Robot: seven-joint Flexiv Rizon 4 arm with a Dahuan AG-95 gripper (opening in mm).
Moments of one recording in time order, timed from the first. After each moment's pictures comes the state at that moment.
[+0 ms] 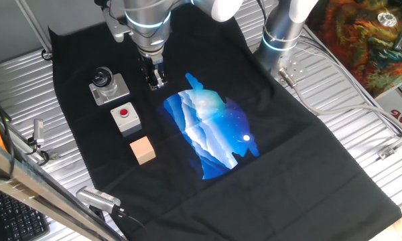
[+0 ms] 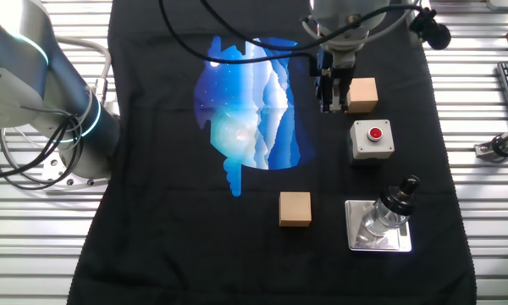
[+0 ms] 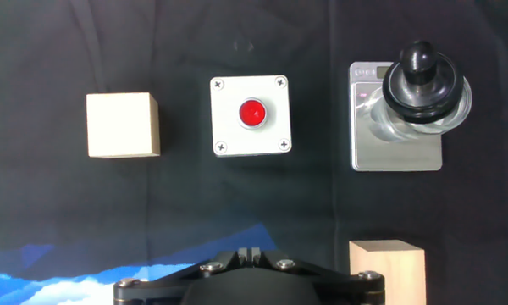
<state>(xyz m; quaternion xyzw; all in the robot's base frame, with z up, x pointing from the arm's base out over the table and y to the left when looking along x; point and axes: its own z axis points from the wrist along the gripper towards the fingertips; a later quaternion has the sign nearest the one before) 0.495 0.004 0.181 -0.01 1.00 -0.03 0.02</state>
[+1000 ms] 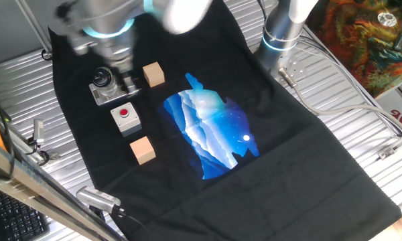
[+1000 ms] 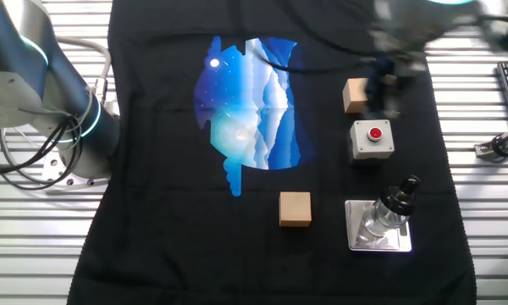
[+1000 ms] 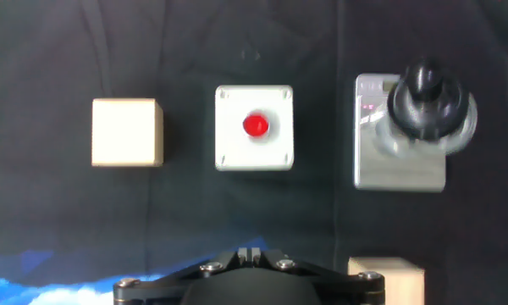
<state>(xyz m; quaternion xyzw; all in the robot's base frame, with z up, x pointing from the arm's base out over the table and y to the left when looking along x) 0.598 -0.020 0.173 -0.05 1.00 -0.02 0.00</state>
